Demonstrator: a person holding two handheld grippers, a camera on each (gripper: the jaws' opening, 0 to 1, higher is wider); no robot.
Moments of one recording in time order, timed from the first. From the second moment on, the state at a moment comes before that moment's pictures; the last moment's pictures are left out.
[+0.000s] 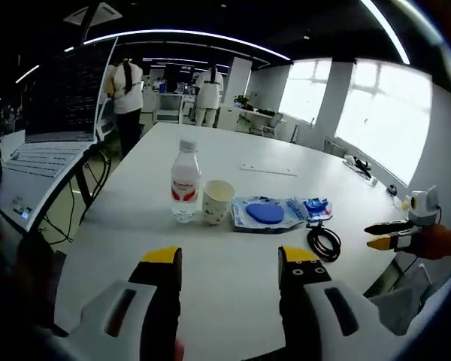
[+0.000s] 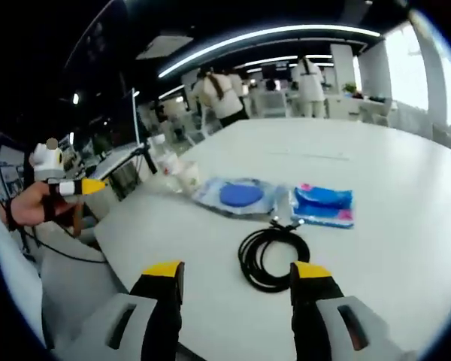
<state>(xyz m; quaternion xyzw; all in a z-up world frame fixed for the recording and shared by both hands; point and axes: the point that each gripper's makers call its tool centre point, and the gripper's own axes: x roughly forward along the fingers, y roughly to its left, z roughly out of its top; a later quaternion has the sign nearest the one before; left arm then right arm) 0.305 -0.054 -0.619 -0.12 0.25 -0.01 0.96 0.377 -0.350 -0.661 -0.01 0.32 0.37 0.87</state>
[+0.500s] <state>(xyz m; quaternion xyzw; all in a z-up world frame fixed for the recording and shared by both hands) 0.299 -0.046 -0.623 -0.12 0.26 -0.02 0.96 0.364 -0.350 -0.668 0.00 0.33 0.37 0.87</state>
